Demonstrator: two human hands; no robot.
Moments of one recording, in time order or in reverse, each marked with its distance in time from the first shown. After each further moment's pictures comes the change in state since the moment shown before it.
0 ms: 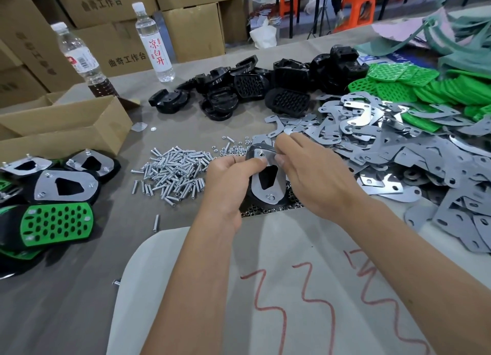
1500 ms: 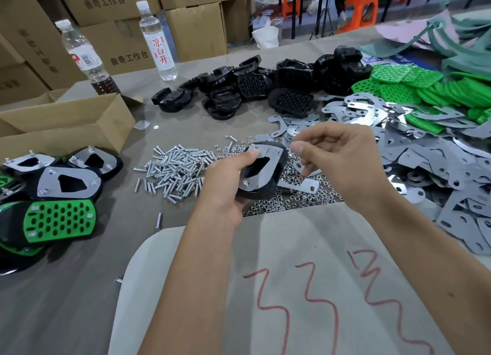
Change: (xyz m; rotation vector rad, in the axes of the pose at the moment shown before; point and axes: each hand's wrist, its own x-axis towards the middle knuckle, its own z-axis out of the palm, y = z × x) left_hand 0.003 0.006 -0.009 -0.195 -0.014 -0.160; right_hand 0.002 0.013 -0.014 0.999 0.279 0.270
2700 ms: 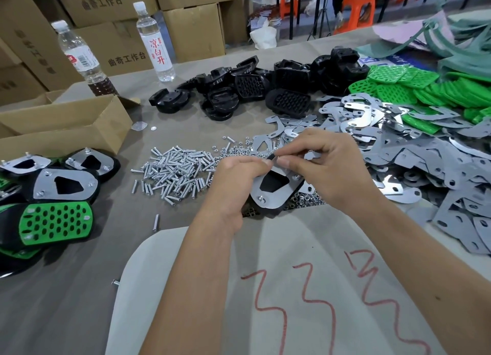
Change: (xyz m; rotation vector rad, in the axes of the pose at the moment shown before) left_hand -0.008 -0.002 0.006 0.278 -0.149 0.105; right_hand -0.002 0.007 0.005 -0.249 -0.099 -0.099
